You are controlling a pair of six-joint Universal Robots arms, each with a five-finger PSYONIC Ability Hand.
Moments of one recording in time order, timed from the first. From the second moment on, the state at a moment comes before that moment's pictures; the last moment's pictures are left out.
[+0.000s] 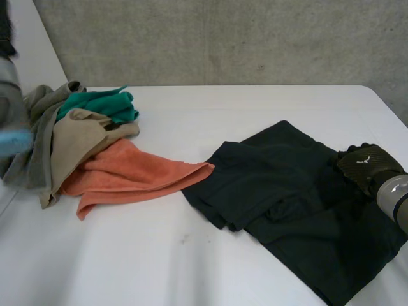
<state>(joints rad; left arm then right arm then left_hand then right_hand) 4.61 -2.04 -1.27 3.80 -1.71 3.82 1.70 -1.36 1.75 0.09 1.45 2.45 0.46 0.56 0.57 0.56 0.38 0.27 0.31 0.26 0.26 0.07</state>
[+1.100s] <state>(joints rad) 4.25 -2.31 -1.37 3.54 -1.50 3.65 1.70 -1.33 1.76 0.07 1.45 2.44 1.15 1.19 1.19 1.20 0.97 0.27 0.31 0.26 0.26 0.07</state>
